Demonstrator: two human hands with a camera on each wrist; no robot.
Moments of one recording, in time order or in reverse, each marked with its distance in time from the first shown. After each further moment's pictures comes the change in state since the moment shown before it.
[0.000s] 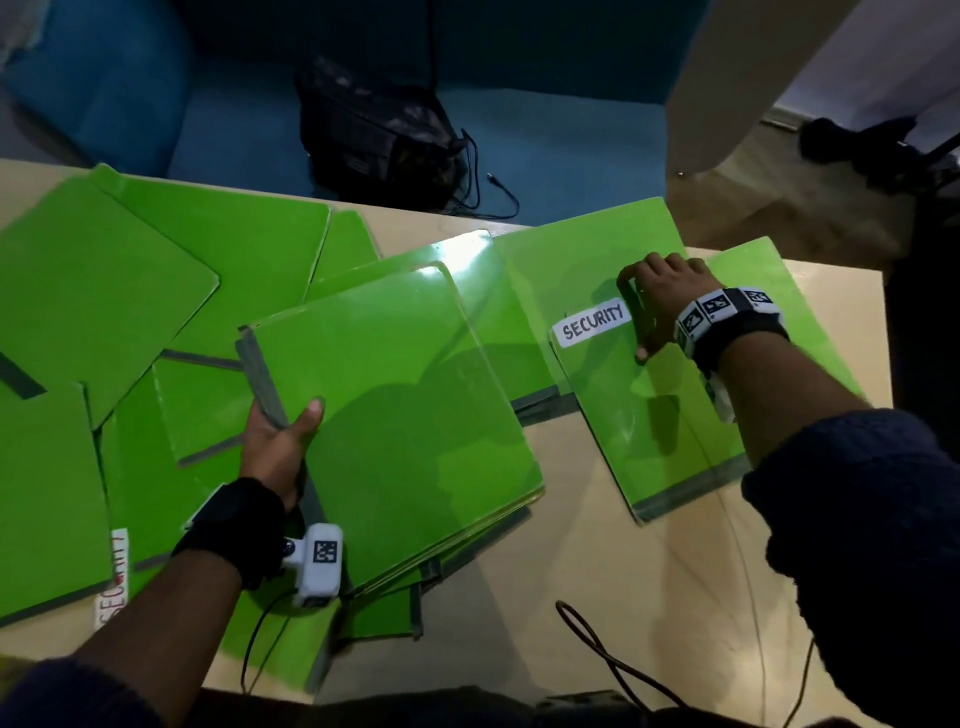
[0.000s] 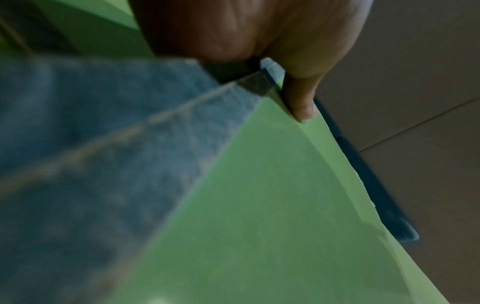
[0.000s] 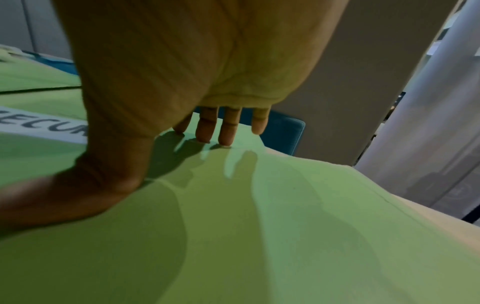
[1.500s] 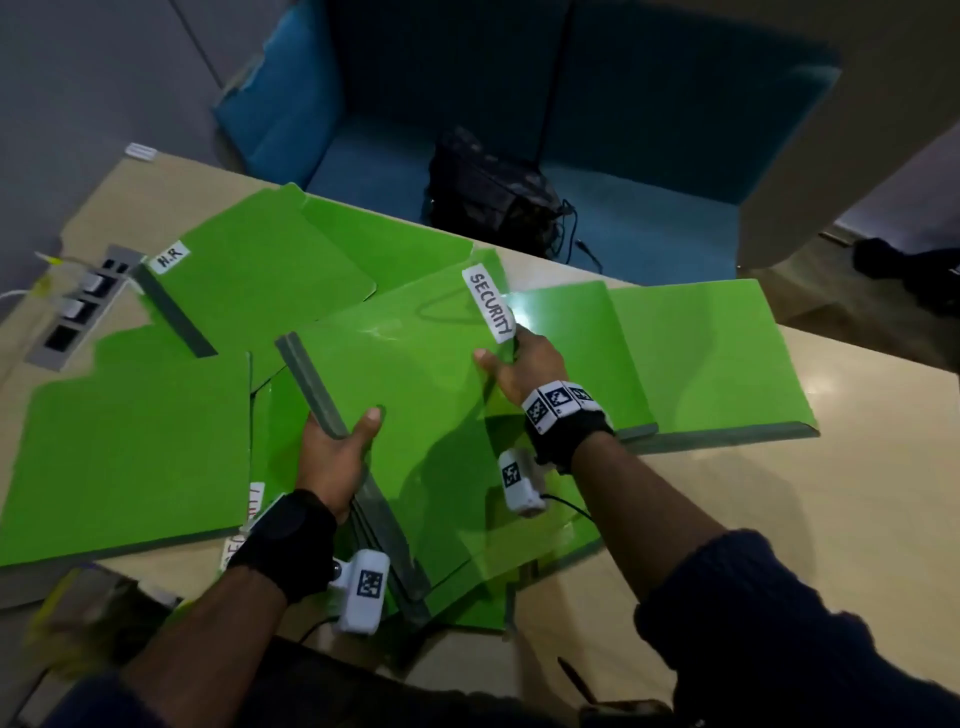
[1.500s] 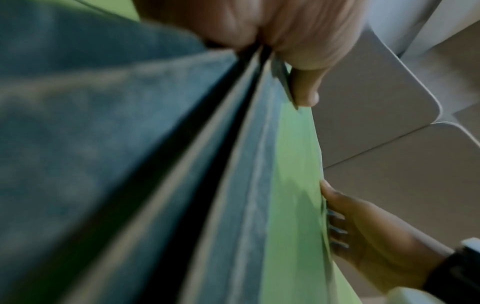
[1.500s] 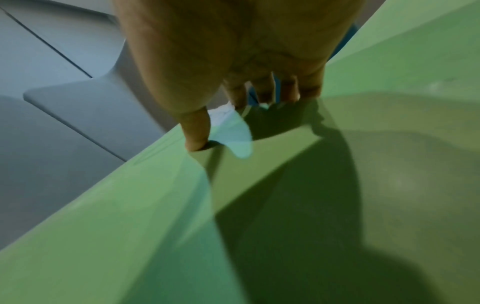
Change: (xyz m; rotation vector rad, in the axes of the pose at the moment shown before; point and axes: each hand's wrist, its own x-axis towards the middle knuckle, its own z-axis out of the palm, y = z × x) left_hand -0.028 0.008 -0.094 -0.118 0.086 0.176; right_hand -0.022 -0.317 -0.053 0.937 0.252 0.029
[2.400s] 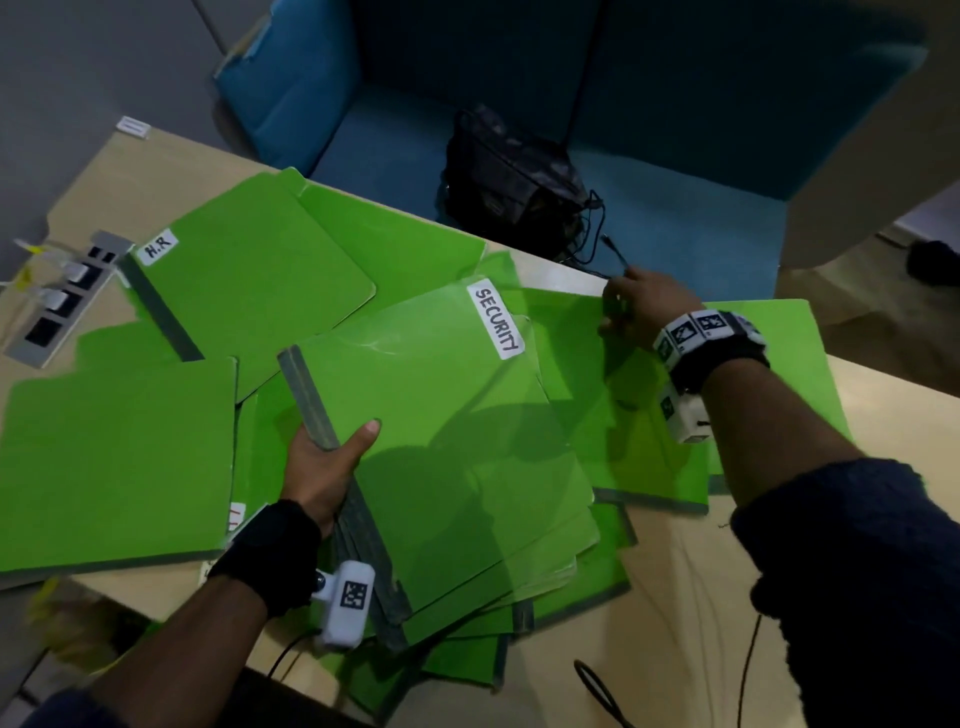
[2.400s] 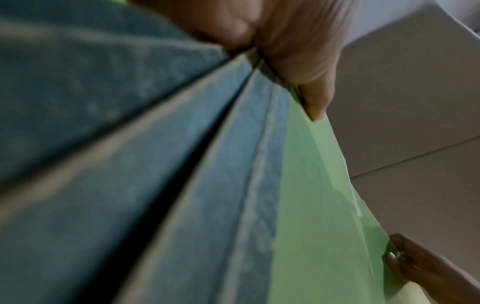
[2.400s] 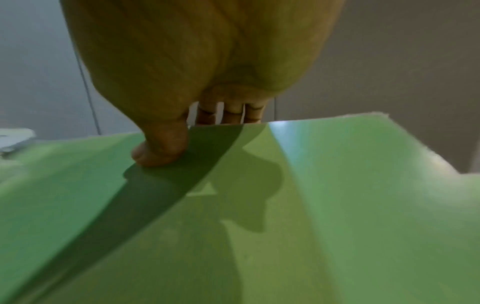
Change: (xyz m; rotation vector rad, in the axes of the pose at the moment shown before) left_hand 0.033 -0.008 0.014 0.104 0.034 -0.060; right_hand 0.120 0.056 -0.127 -0.732 -0.150 -0.248
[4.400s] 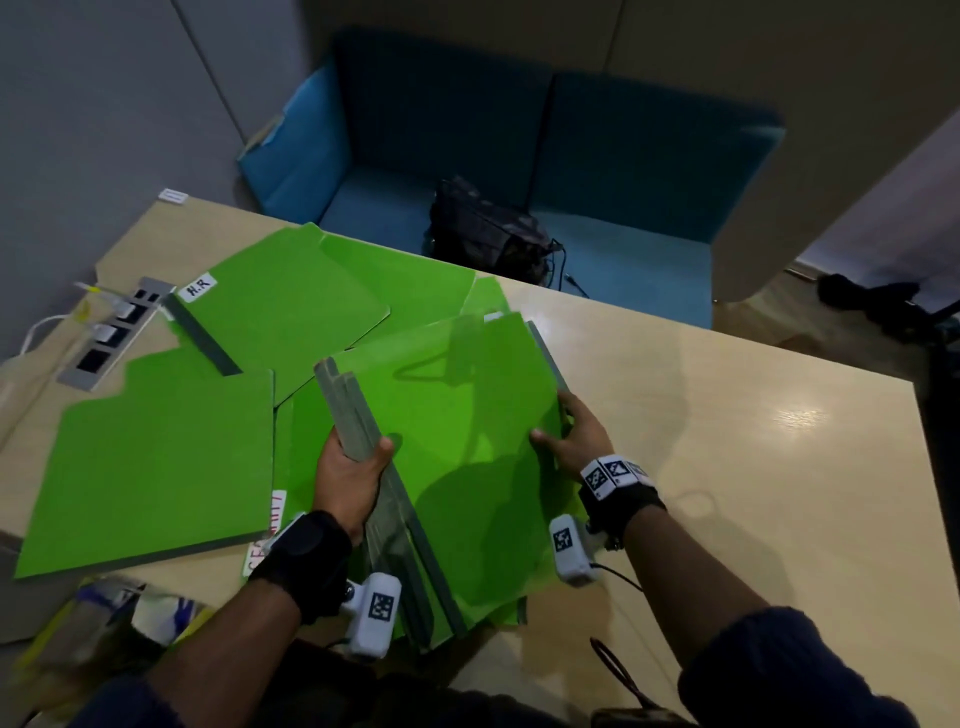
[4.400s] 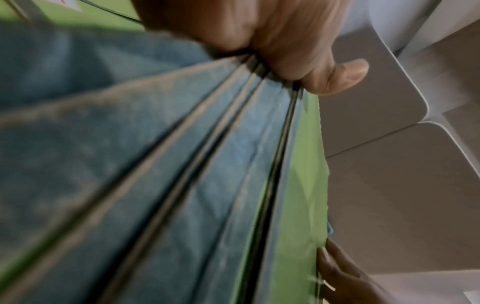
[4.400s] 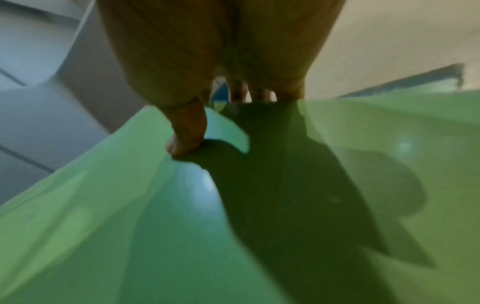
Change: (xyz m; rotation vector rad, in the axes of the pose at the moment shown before) left_hand -0.055 -0.007 -0.038 -0.158 -0.154 0.202; right_hand -0.175 -0.128 0.087 0.946 0.084 0.341
